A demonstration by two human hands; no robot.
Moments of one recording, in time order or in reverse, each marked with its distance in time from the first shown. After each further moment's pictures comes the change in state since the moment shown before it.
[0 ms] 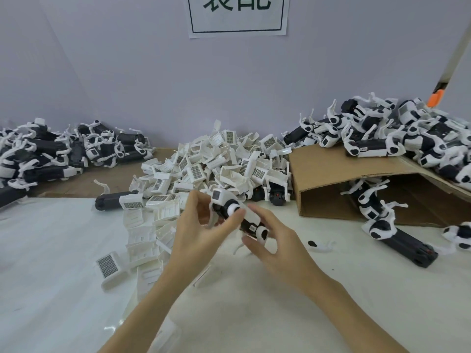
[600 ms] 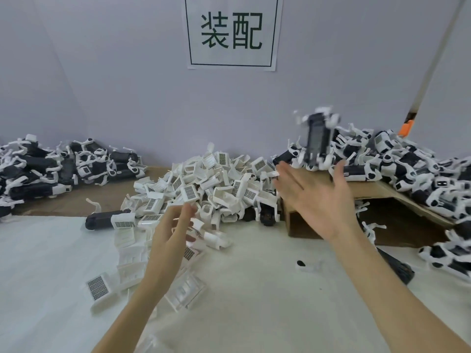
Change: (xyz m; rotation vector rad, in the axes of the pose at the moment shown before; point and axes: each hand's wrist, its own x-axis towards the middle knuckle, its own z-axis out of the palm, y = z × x) left_hand 0.022 -0.010 -0.030 -0.120 0.088 -0.057; right_hand 0.062 -0.038 -0.114 1.430 0.146 0.078
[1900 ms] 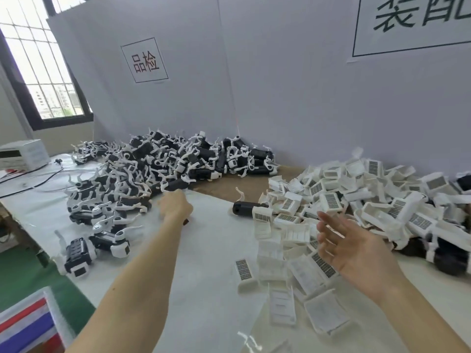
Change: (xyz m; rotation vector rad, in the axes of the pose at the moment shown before) left_hand 0.117 -0.030 -0.305 1.450 0.409 -0.601; right_hand 0.055 0.201 0.037 -0.101 -0.163 0.549
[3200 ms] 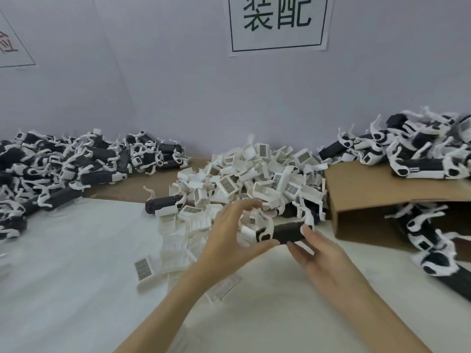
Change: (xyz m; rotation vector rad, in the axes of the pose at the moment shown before) left_hand -0.283 0.185 0.028 -0.965 -0.158 1.160; right_hand -0.135 -0.023 -0.064 -0.054 0.341 -0.294
